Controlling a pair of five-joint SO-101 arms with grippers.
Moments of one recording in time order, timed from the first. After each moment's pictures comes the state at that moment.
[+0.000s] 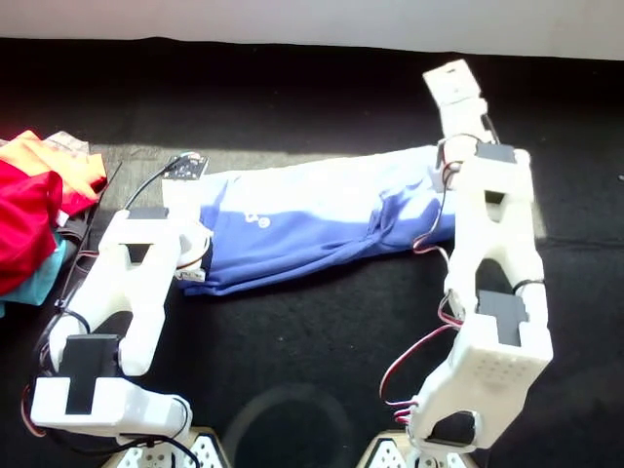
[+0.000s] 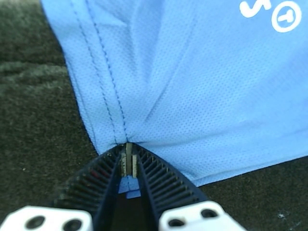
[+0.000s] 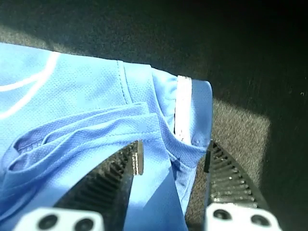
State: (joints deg) left arm -8.8 1.5 39.3 48.2 -8.0; right arm 4.0 18.0 -4.7 50.3 27.6
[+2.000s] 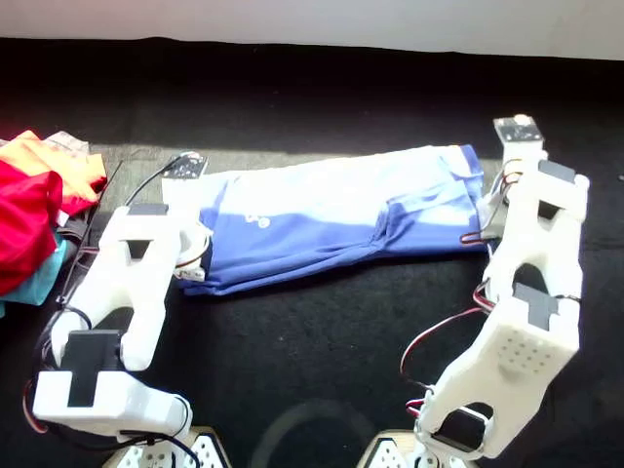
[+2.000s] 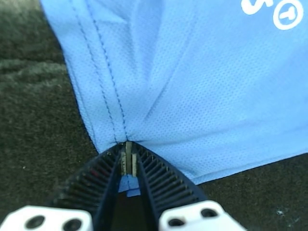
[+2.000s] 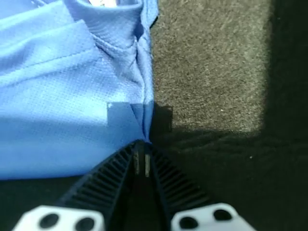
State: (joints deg) left arm -9.0 1.8 35.8 53.4 -7.7; right arm 17.9 23.6 -7.4 65.4 27.1
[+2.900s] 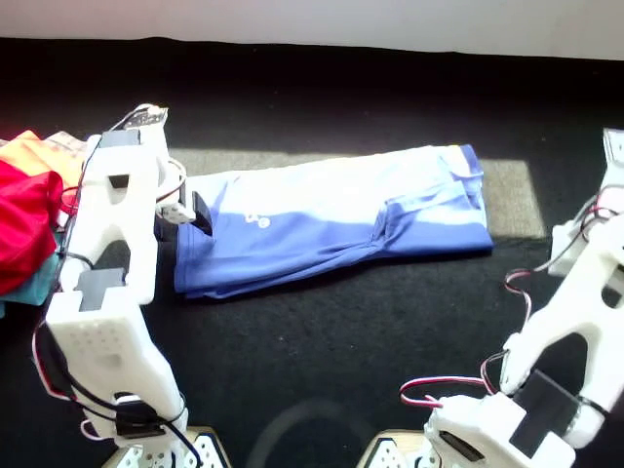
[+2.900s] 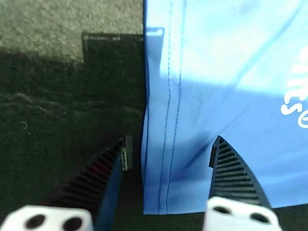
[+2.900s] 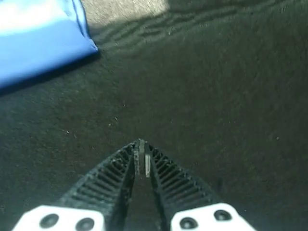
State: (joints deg) left arm -13.8 27.2 -7.9 75.9 1.3; right arm 34.9 -7.8 7.3 80.7 27.3
